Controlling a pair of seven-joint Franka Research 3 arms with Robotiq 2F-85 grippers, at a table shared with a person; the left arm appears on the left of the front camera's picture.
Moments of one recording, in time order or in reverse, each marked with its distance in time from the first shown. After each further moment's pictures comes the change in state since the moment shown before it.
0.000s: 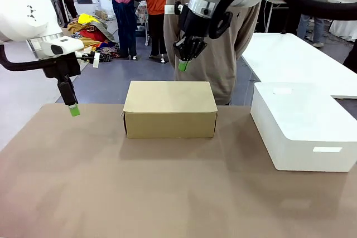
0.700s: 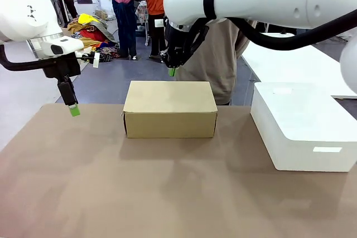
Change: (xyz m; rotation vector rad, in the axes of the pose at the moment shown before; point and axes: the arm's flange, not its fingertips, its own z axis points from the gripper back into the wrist) left arm 0.000 0.000 0.000 0.000 0.000 0.000; right arm 0.059 -0.015 -0.069 -0.094 0.007 -0.148
